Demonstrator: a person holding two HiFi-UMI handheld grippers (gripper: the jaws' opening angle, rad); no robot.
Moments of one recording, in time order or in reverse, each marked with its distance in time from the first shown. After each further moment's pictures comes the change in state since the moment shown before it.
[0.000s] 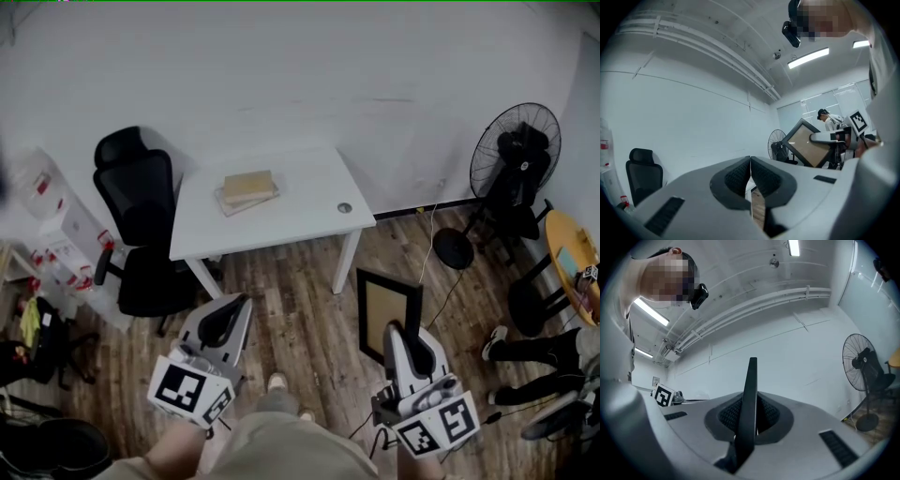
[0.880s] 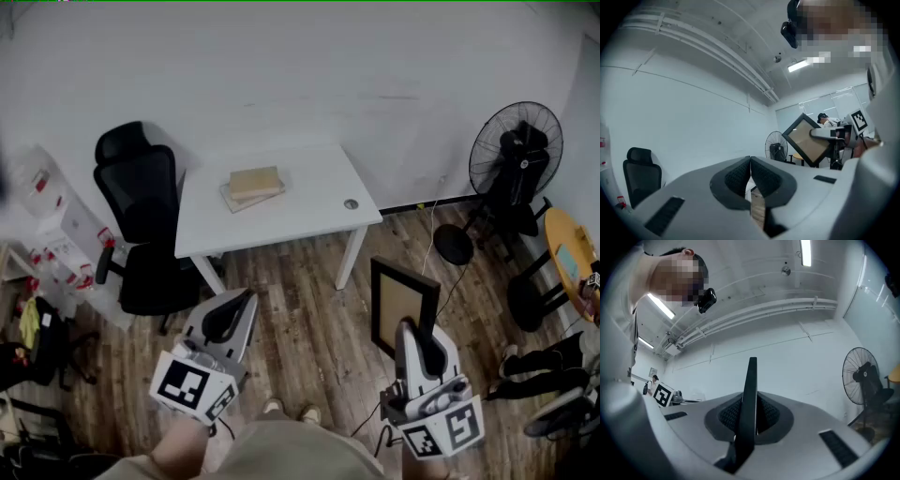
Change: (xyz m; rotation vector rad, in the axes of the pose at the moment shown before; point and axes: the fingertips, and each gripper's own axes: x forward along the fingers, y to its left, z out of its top) left arm -0.017 0.030 0.000 -0.009 -0.023 -0.034; right arm 0.011 0.038 0.011 -0.110 -0.055 -0.028
